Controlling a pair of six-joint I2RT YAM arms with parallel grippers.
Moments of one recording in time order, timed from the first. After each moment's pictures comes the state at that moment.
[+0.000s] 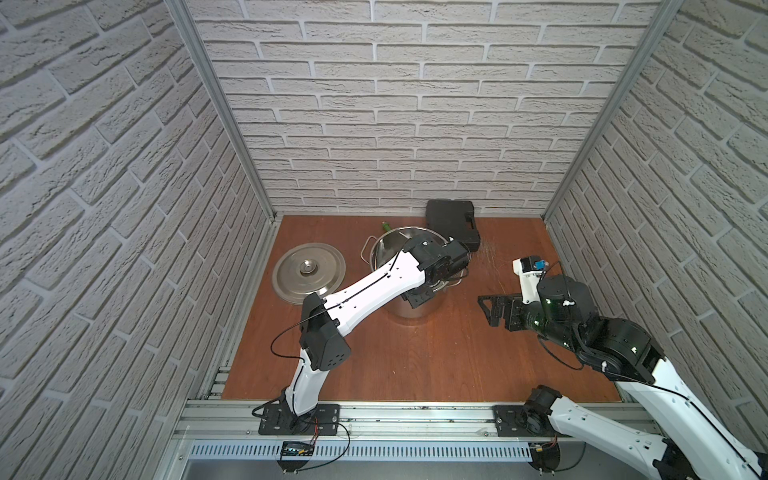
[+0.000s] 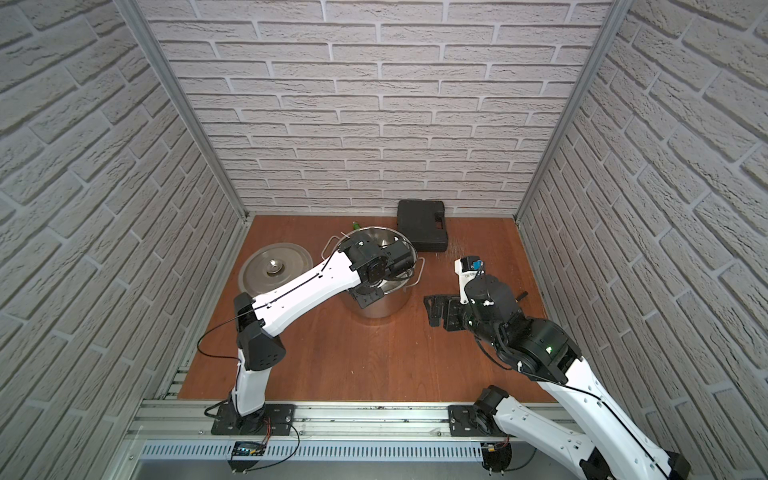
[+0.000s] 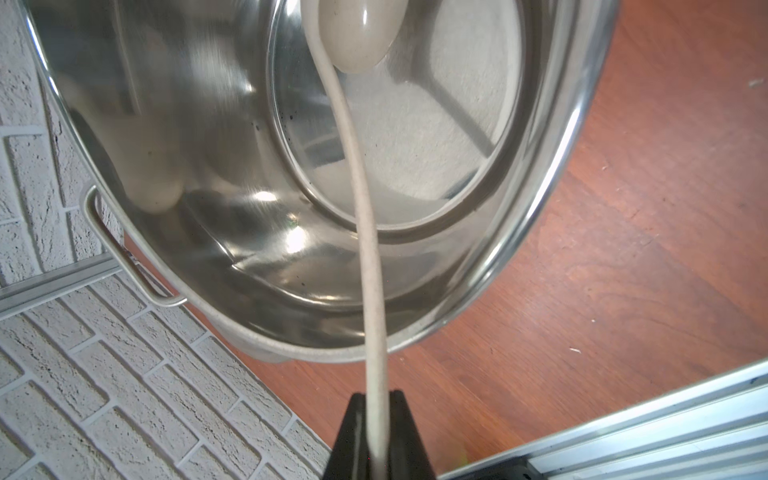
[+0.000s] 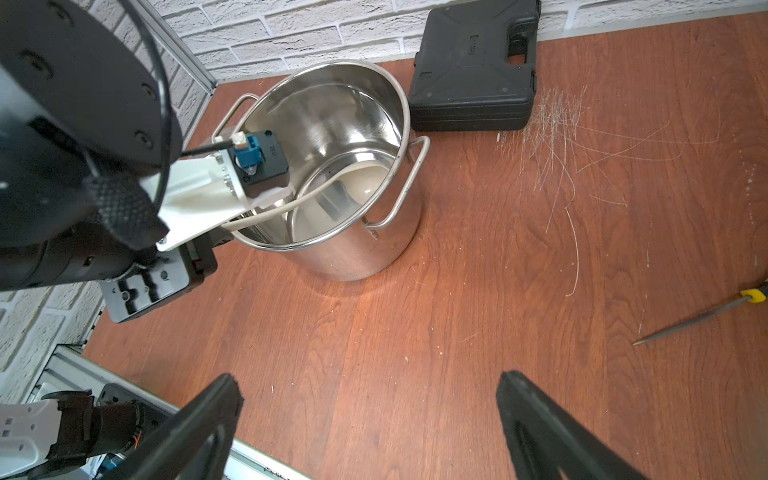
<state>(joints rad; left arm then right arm) -0.90 1.99 2.10 -1.68 -0.42 -0.03 0.65 0.80 1.18 -1.06 0.21 0.53</state>
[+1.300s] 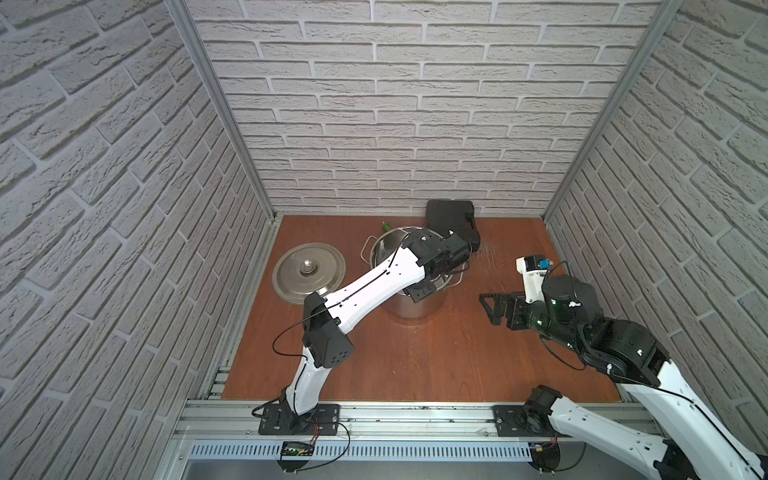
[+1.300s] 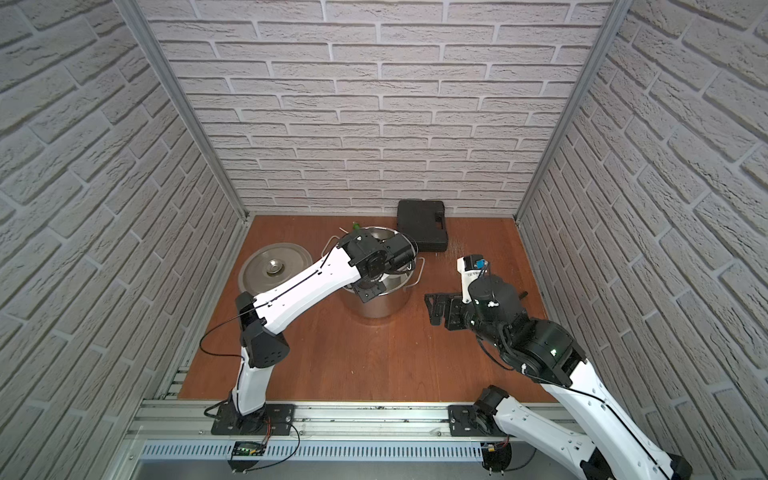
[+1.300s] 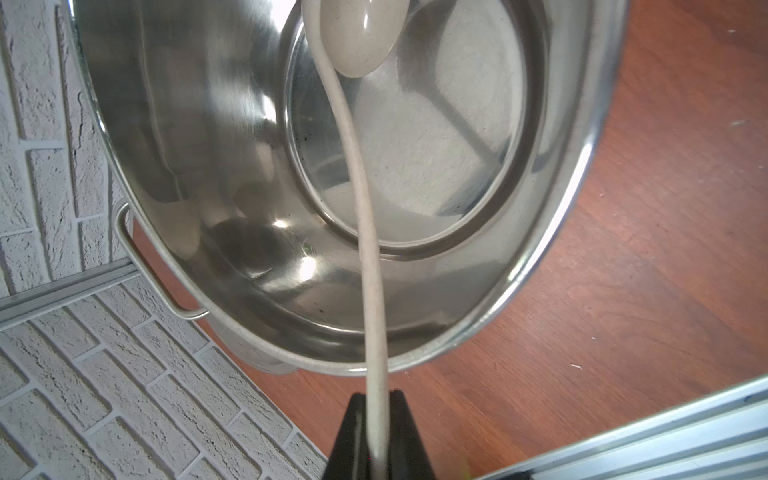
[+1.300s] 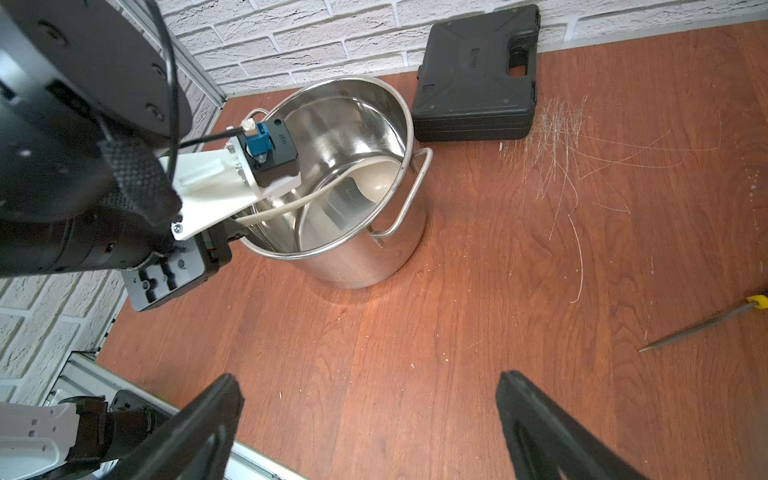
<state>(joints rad) -0.90 2.04 2.22 -1.68 -0.42 0.00 0.65 0.78 1.19 -1.06 0.21 0.54</state>
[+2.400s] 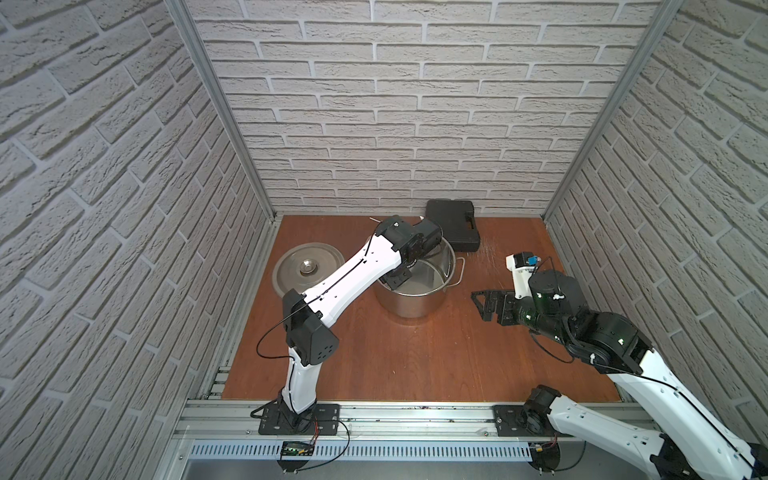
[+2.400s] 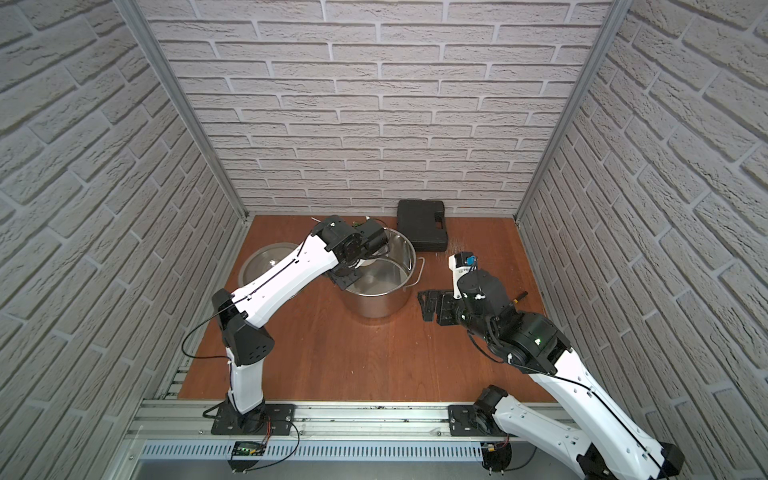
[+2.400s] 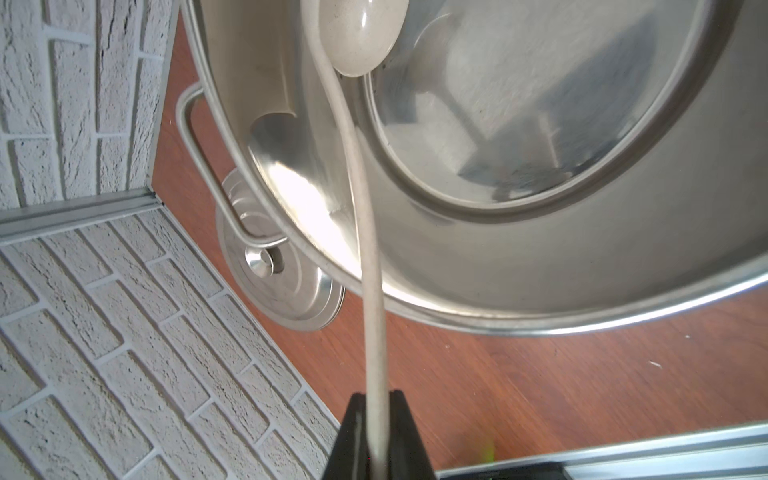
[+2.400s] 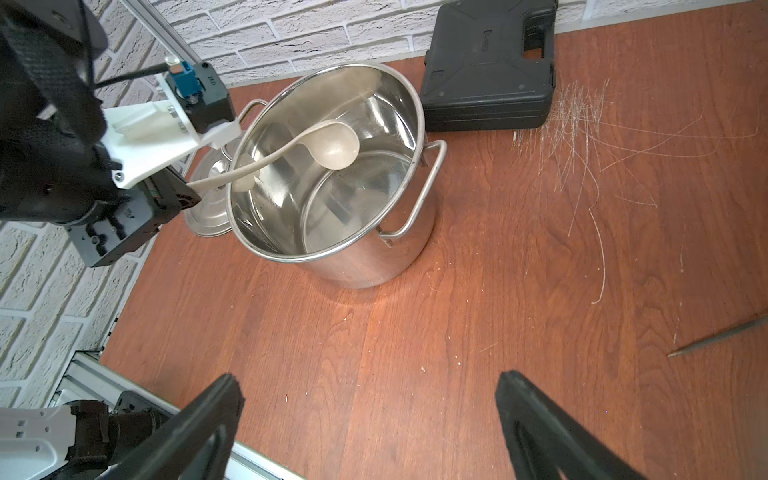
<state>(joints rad) -0.76 1.97 2.14 -1.68 -0.47 0.01 0.65 0.83 1.17 -1.01 0.19 0.56</state>
